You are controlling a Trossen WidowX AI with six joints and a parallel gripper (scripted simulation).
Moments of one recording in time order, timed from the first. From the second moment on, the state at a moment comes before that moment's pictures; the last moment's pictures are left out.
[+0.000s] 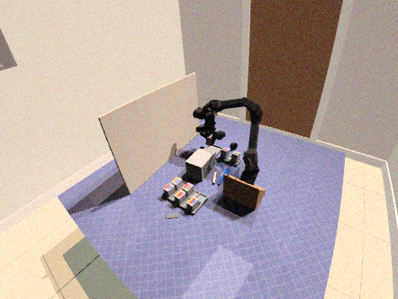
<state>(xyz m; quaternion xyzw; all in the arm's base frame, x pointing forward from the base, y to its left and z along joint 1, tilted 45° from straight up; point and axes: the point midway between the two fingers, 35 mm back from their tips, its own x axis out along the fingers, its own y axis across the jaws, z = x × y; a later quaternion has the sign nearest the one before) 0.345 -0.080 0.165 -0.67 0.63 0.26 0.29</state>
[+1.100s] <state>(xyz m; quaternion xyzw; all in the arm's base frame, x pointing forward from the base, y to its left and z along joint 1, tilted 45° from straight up) 0.345 -0.097 0.148 -0.67 0.63 0.26 0.29</state>
